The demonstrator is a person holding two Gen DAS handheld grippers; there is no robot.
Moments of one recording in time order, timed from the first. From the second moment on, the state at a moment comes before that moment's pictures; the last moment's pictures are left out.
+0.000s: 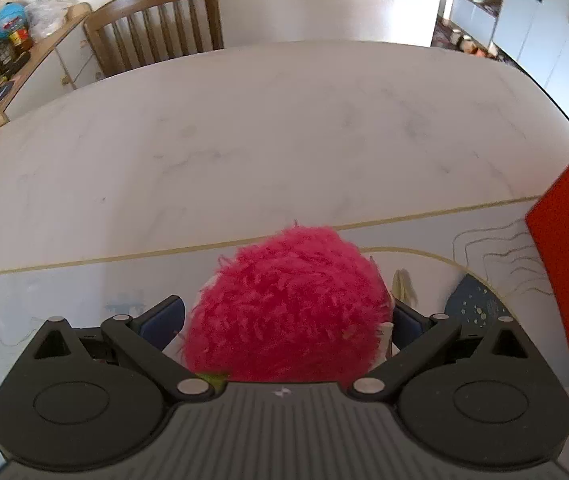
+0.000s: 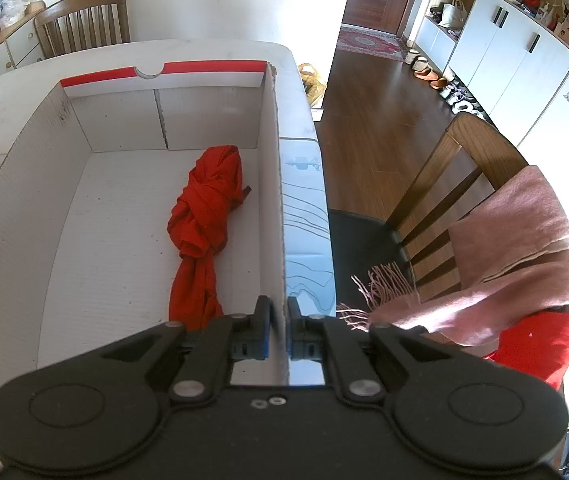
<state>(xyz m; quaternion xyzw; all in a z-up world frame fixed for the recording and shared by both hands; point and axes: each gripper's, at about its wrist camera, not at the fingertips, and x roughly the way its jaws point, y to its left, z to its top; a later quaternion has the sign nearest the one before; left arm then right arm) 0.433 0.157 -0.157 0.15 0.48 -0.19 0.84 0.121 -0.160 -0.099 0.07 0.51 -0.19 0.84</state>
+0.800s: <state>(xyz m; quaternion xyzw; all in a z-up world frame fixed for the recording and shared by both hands) 0.390 0.147 -0.102 0.14 0.45 -0.21 0.85 0.119 -0.160 -0.099 0.06 0.51 -0.18 0.84</state>
